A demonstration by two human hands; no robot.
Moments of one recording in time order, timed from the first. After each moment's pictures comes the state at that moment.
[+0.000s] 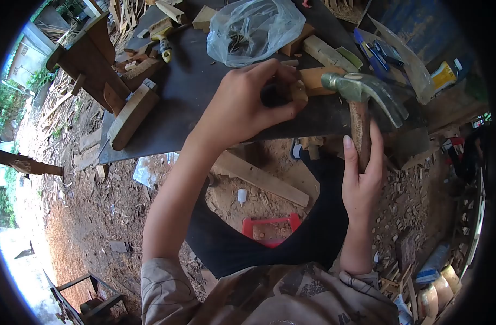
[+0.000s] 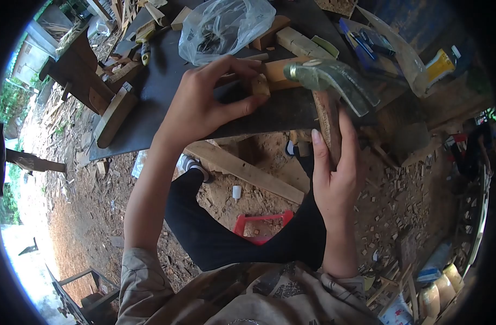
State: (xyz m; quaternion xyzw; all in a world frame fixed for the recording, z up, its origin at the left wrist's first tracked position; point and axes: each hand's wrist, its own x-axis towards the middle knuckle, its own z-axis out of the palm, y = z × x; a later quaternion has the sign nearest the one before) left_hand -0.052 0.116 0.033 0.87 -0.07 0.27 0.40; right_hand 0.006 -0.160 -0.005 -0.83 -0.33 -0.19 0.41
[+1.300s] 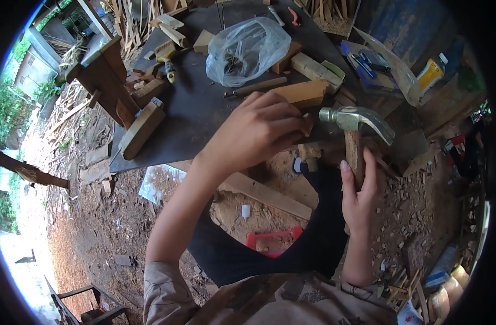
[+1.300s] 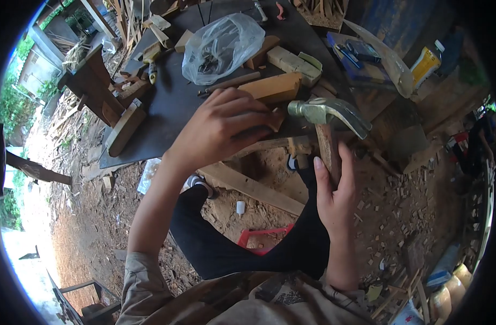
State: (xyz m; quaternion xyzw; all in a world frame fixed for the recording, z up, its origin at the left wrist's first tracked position) left_hand -0.059 0.091 0.037 0.91 -0.20 0.33 0.14; right_hand -0.007 -0.199 -0.015 -0.82 -0.28 -0.10 0.49
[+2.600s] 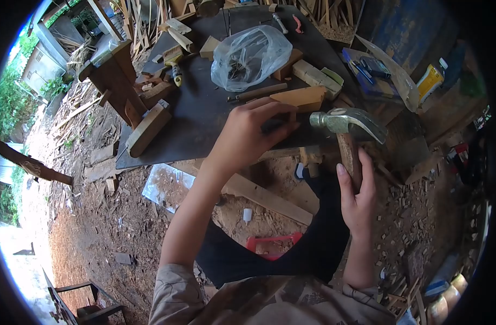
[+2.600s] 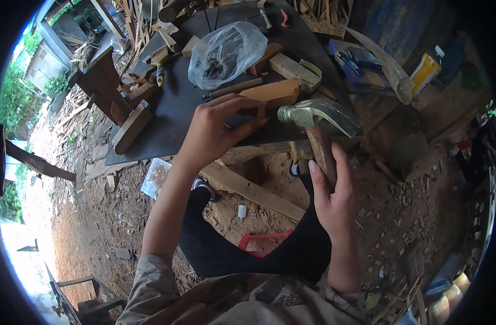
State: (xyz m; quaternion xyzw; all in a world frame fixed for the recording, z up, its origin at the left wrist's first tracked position) left_hand -0.061 0.079 0.038 0.88 -0.06 0.33 0.35; right_hand -0.004 -0.201 0.000 -0.80 -0.34 -0.10 0.48
